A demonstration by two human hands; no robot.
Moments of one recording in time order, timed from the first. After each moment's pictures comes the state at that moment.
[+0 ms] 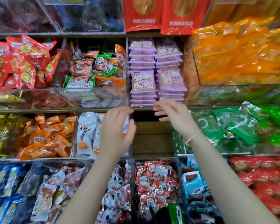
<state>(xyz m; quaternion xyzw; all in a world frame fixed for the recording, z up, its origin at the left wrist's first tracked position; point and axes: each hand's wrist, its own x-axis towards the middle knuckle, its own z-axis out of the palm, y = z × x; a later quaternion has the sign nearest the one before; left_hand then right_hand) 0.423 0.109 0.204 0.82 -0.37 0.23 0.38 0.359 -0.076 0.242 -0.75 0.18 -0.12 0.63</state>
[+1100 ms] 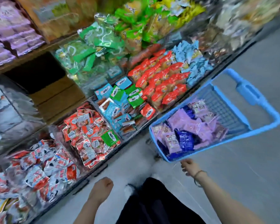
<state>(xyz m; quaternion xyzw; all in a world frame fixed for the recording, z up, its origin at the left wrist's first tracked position) 0.117 0.203 -0.023 0.79 -0.35 -0.51 0.00 -0.197 0.008 -0.033 -0.43 0.72 0.03 0.54</state>
